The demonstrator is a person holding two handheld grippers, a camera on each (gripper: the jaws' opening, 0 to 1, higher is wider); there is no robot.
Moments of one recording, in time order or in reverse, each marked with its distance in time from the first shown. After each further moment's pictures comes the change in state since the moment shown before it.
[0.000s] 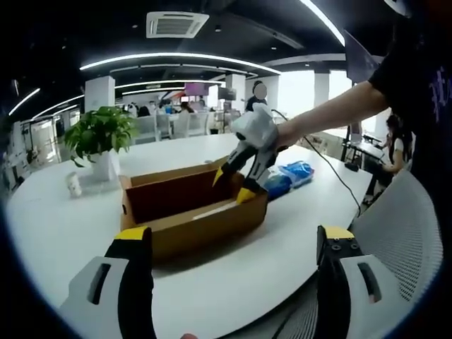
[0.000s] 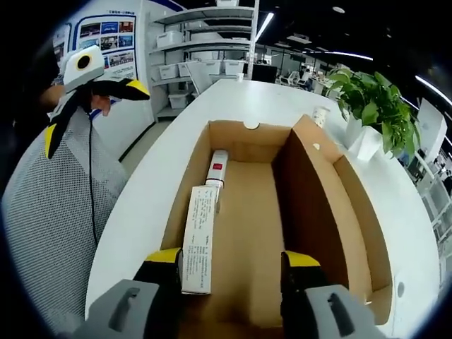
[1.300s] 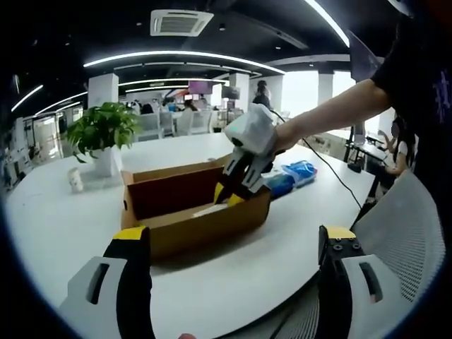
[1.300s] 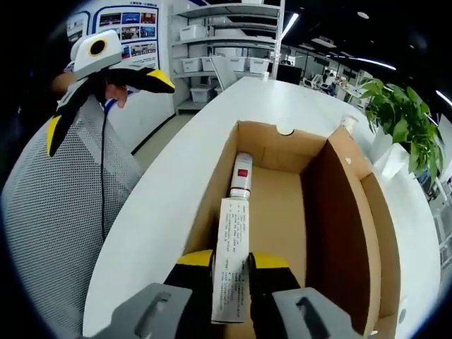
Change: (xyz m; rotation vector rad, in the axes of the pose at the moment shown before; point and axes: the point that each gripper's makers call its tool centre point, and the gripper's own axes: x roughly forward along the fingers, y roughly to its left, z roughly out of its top) left arm 0.003 0.004 -0.004 -0.022 0.007 0.015; right arm 0.024 0.026 0.013 -0.102 0.028 0.094
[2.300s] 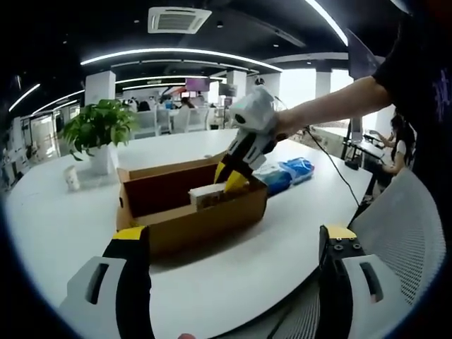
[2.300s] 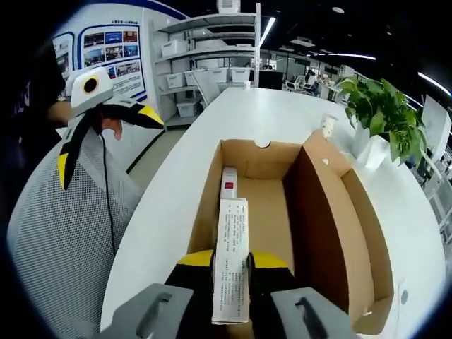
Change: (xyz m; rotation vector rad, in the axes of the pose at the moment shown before) left arm 0.004 -0.005 -0.004 0.004 0.020 -0.024; right arm -0.045 -0.011 0.013 0.111 -0.080 -0.040
